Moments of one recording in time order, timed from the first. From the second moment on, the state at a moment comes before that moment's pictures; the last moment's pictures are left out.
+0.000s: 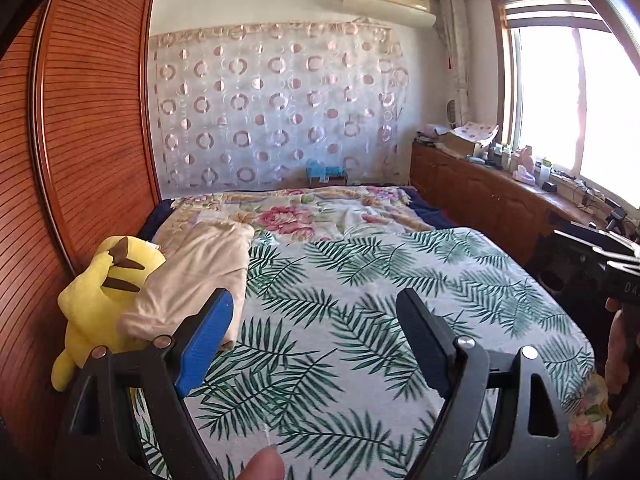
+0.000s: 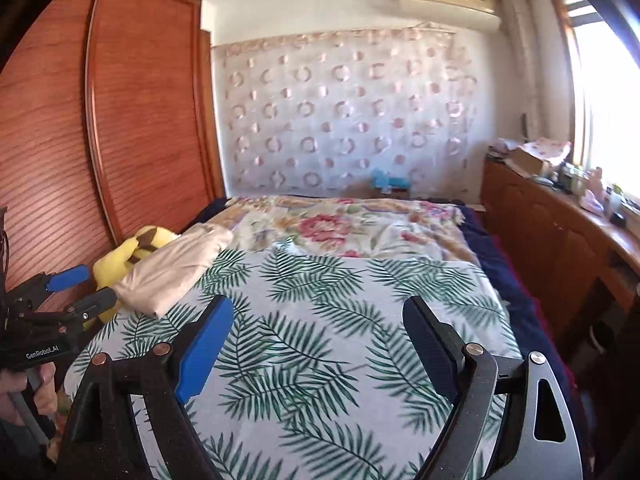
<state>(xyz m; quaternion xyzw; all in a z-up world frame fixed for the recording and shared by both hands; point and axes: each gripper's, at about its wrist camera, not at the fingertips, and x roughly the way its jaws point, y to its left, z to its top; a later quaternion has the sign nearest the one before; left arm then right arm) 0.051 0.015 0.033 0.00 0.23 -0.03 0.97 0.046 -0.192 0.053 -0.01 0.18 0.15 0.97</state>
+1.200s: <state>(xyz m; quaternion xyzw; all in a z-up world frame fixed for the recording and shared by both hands) 0.033 0.006 0.047 0.00 0.22 -0.03 0.98 0.011 -0.205 0.056 0.00 0.15 0.13 0.98</state>
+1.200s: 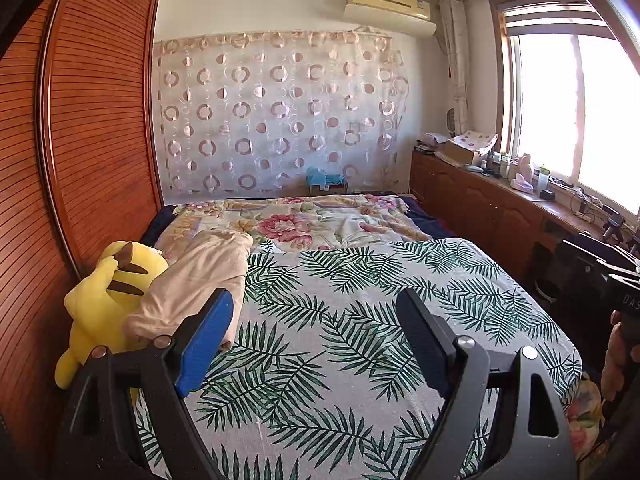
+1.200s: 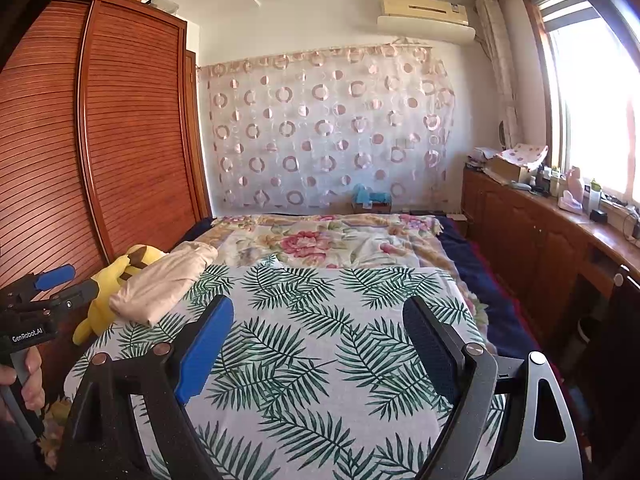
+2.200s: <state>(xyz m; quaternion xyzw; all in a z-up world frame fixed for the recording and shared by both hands) 0.029 0.003 0.050 0.00 0.22 -0.03 0.98 0.015 -0.206 0.053 0.00 0.15 0.13 0.98</state>
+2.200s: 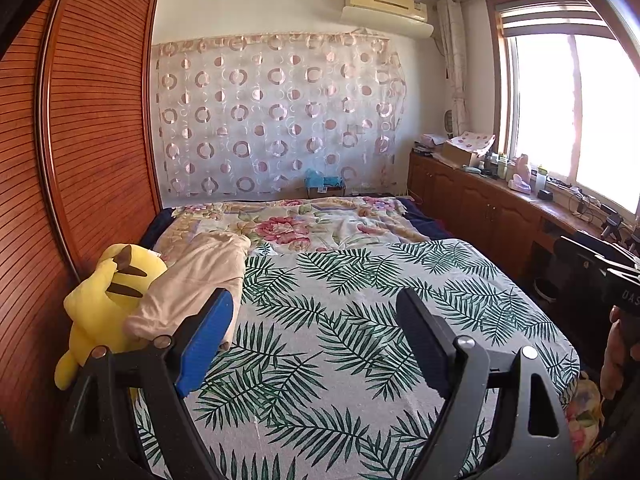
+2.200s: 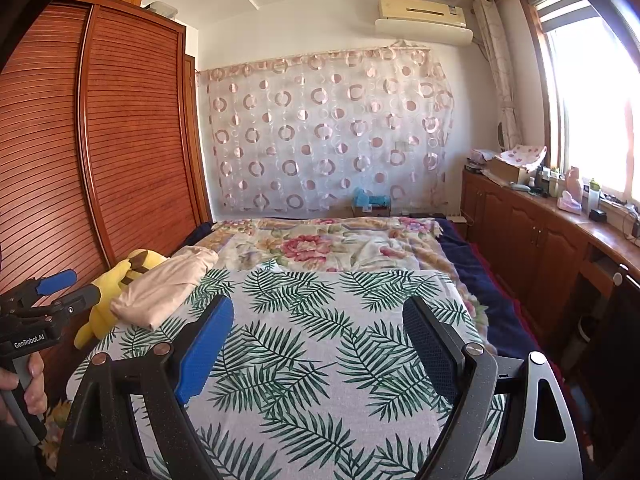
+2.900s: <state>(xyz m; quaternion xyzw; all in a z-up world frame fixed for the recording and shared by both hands) 0.028 0.003 0.049 0.00 0.22 -0.03 0.98 0.017 -0.206 0.052 0.01 0.14 0.13 0.98</state>
